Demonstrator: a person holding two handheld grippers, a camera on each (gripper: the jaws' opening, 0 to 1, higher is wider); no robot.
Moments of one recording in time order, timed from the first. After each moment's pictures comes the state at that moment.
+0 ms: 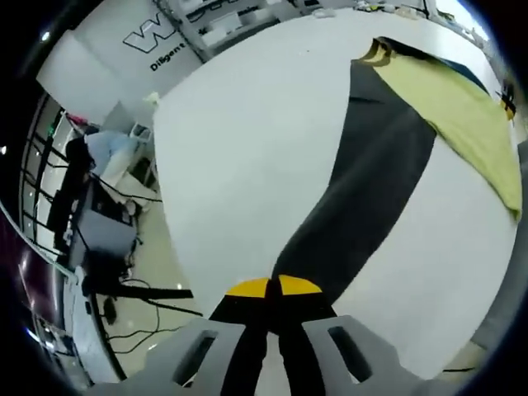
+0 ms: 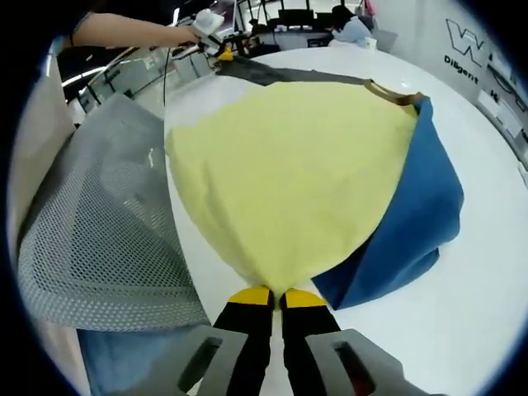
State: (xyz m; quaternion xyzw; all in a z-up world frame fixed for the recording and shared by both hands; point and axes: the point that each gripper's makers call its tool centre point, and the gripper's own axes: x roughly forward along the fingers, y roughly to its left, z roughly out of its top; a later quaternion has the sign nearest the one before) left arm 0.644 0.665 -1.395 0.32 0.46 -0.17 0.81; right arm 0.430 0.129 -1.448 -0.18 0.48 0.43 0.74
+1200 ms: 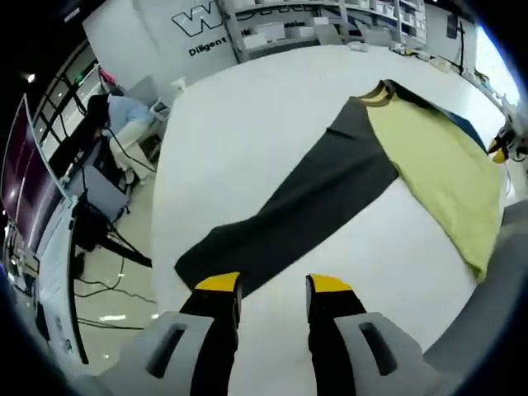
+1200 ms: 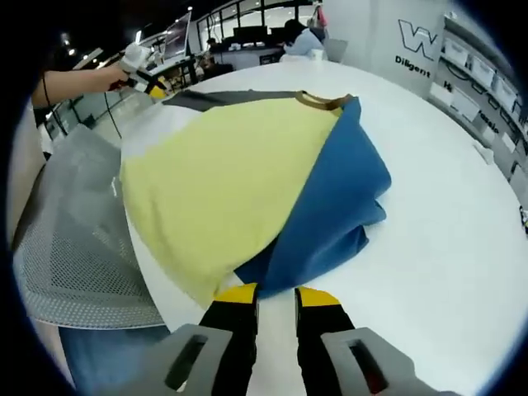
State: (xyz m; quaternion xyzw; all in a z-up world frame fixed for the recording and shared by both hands) left arm 0.563 0.595 -1.380 0.18 0.43 -0.14 0.87; right arm 0.472 0.088 -1.441 -0.17 0.45 0.33 0.82
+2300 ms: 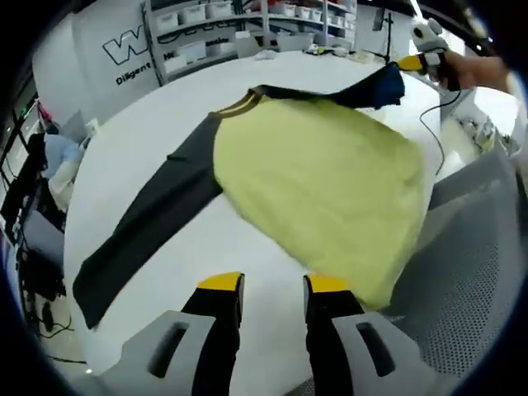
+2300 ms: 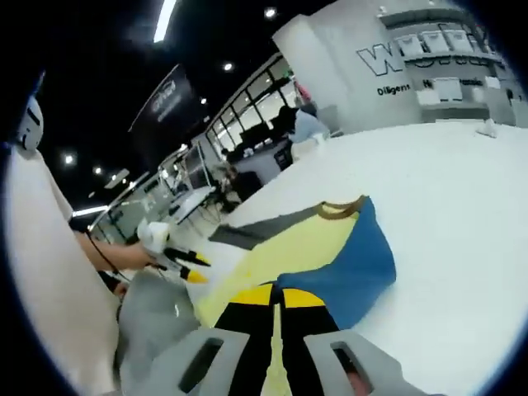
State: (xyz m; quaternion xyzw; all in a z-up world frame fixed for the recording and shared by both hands) left arm 0.488 0.438 -1.411 0.19 0.41 -0.32 0.83; right arm 0.531 0.107 -1.289 0.17 0.27 0.37 0.87
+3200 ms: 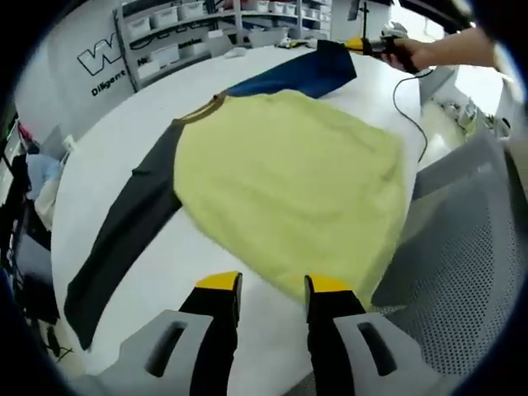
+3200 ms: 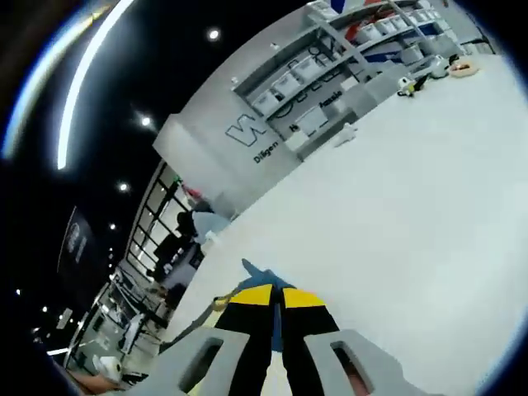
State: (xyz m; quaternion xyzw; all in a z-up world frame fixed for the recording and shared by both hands) left arm 0.475 0.403 -1.421 0.22 0.41 -0.37 0.80; right arm 0.605 -0.080 -1.330 0.36 0.19 0.09 0.91
